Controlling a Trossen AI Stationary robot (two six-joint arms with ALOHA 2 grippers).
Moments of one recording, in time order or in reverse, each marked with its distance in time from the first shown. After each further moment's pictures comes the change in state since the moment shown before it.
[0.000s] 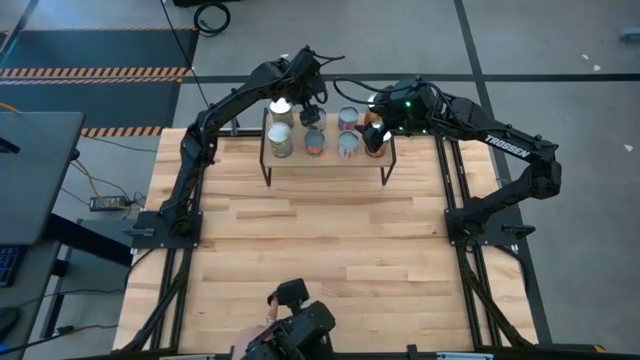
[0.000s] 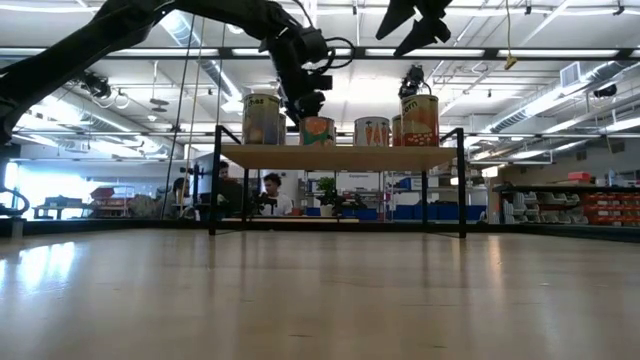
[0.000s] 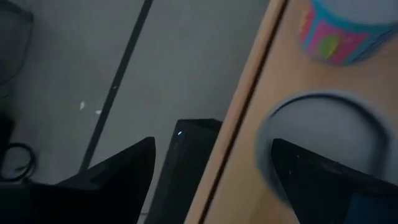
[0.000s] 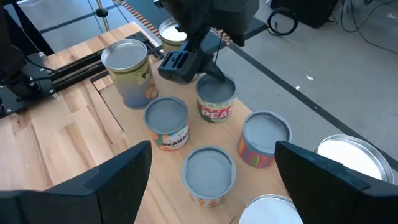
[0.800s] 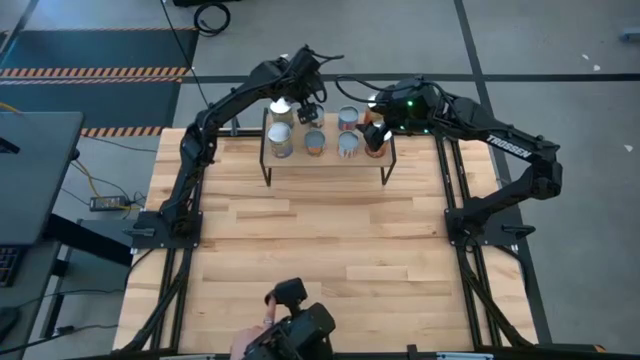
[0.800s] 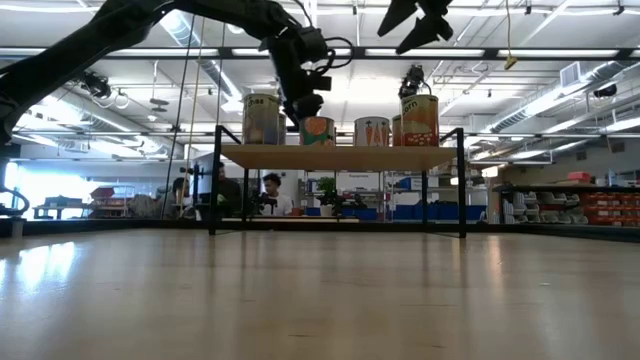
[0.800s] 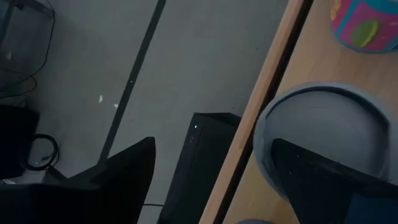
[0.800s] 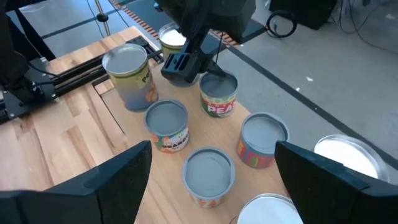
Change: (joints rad) left arm 0.003 0.000 0.000 0.001 -0.077 0.022; right arm -0.003 -0.008 0.000 0.000 0.000 0.016
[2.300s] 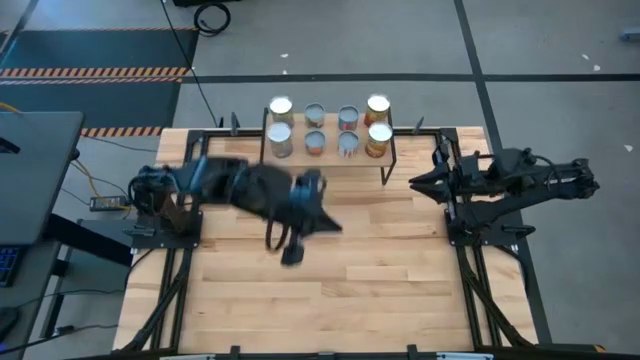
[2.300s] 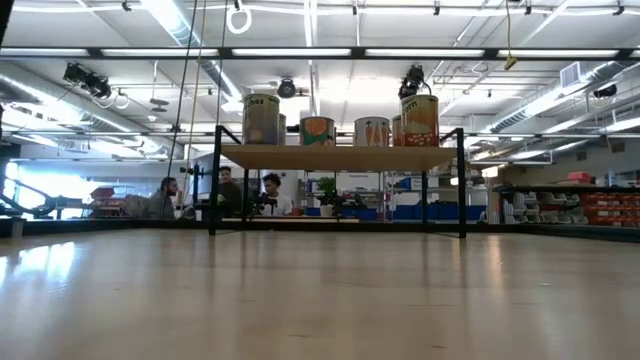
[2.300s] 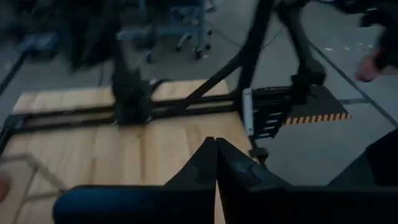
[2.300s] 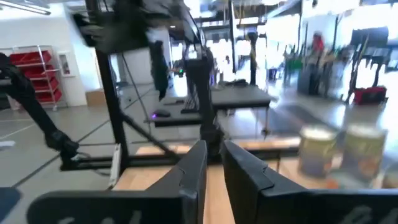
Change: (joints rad) left arm -0.916 -0.402 0.001 0.124 0.180 -0.515; right arm 0.569 -0.812 -0.819 0.673 -0.055 -0.149
